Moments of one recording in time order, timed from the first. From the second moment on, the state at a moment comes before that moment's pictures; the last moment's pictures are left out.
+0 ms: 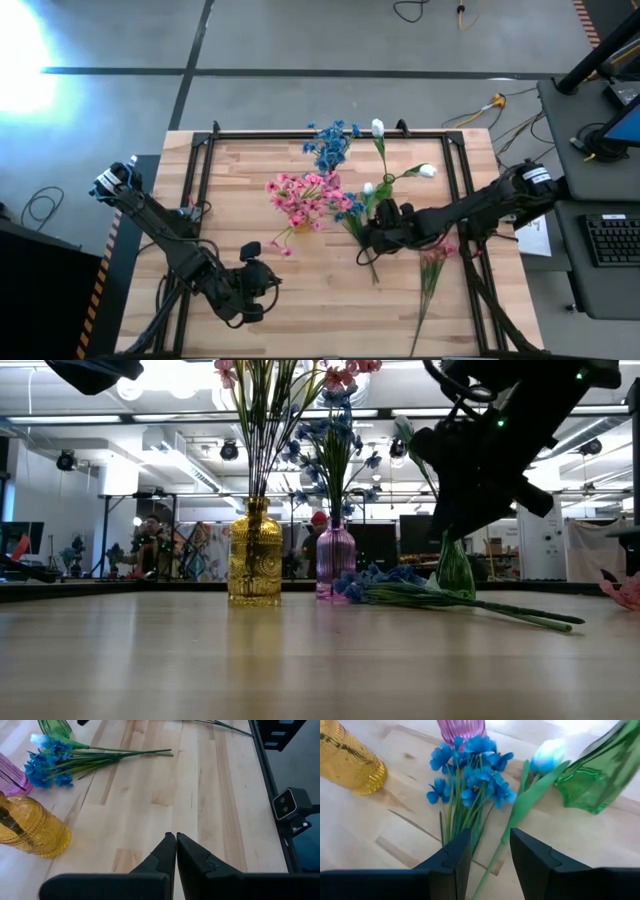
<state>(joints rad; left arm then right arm) -0.76 1.41 1.00 -0.47 -0.61 -0.67 0.27 1.52 0.85 -0.49 0.63 1.24</state>
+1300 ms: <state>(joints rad) -0.76 1.41 1.00 -0.50 -0.62 -0.67 0.27 1.78 0.85 -0.46 0.61 1.30</state>
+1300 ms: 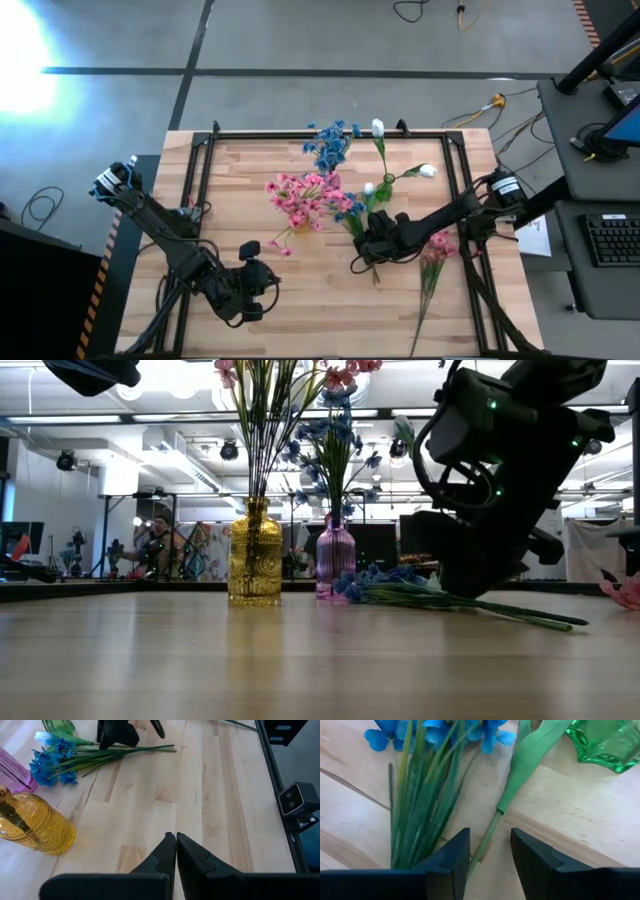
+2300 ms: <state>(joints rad) -0.76 1.41 1.00 -0.51 -0.62 -0.67 0.35 1.70 0.93 -0.55 0.64 1.25</state>
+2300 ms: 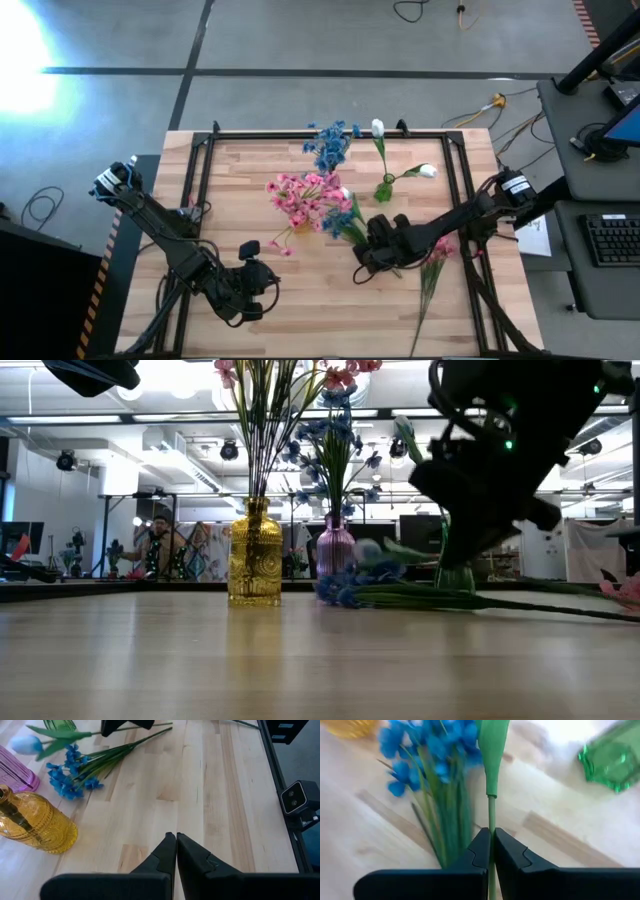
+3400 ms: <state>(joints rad) -0.76 1.41 1.00 -0.51 -0.62 -0.66 0.58 1.45 1.03 -0.85 1.31 1.36</state>
